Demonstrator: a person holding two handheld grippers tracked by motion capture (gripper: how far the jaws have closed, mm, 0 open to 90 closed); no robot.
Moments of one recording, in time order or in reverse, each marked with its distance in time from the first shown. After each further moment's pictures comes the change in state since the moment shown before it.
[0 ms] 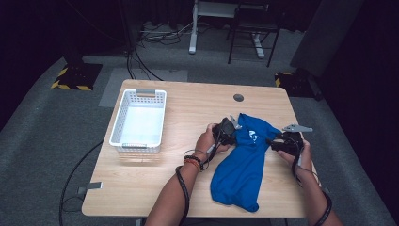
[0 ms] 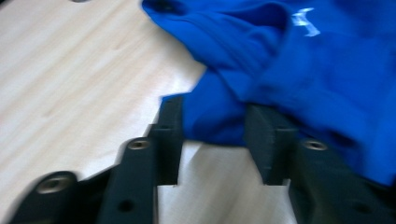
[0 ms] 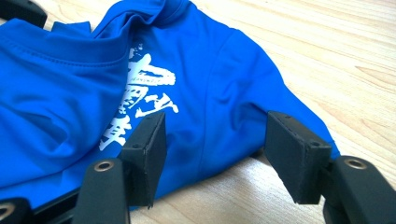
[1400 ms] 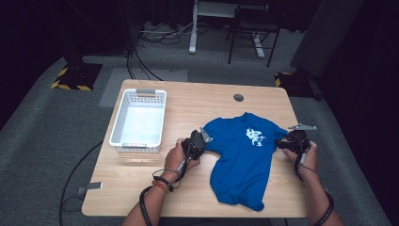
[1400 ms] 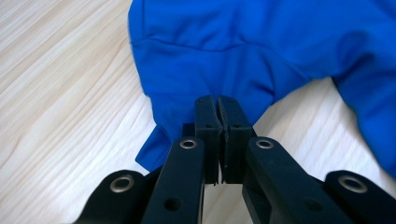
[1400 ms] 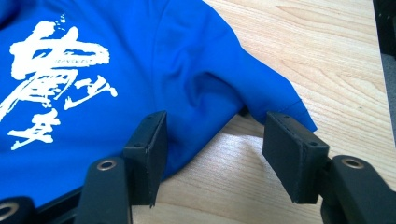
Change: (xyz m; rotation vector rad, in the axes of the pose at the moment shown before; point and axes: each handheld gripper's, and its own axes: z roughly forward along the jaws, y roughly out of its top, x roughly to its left) left arm 0.009 -0.086 -0.092 0.097 0.093 -0.065; right arm -0.025 -0.008 0.002 0.130 -0.177 0.107
